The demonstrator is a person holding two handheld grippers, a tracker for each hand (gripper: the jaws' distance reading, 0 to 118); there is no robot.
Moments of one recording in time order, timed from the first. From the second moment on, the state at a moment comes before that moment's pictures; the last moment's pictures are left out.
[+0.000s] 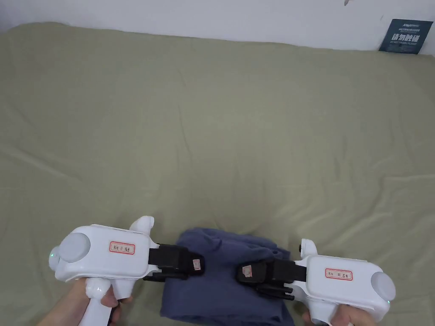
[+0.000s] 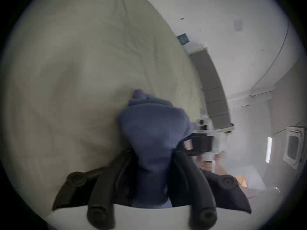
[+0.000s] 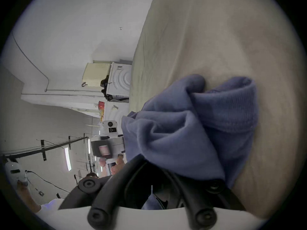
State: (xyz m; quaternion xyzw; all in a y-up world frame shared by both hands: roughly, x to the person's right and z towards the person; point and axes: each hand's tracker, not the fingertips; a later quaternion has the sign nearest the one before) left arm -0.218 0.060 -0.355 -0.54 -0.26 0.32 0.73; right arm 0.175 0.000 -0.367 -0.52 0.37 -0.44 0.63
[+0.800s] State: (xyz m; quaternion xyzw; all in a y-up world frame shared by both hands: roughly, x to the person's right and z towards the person) left arm -0.262 0.128 -0.350 -0.52 -0.26 0.29 0.77; right arm 0.130 0.179 -0.293 -0.17 0.03 0.02 0.98
